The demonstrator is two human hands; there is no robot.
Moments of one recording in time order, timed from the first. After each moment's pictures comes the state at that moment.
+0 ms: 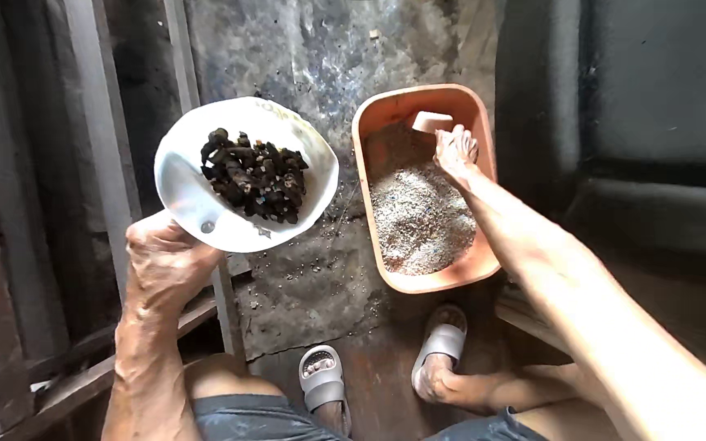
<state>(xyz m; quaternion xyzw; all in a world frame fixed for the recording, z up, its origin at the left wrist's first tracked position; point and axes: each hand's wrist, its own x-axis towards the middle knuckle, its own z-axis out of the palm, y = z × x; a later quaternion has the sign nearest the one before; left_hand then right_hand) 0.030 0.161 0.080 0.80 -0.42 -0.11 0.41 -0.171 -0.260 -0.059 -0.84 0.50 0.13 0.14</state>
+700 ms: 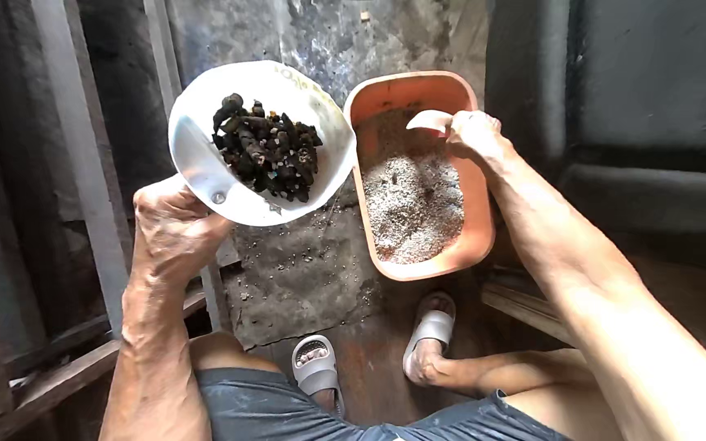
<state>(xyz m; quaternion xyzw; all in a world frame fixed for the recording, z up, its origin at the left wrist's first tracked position) 0.036 0.136 0.076 0.76 -0.45 -0.15 0.45 -0.180 -0.253 0.022 -0.82 0.49 0.27 0.10</state>
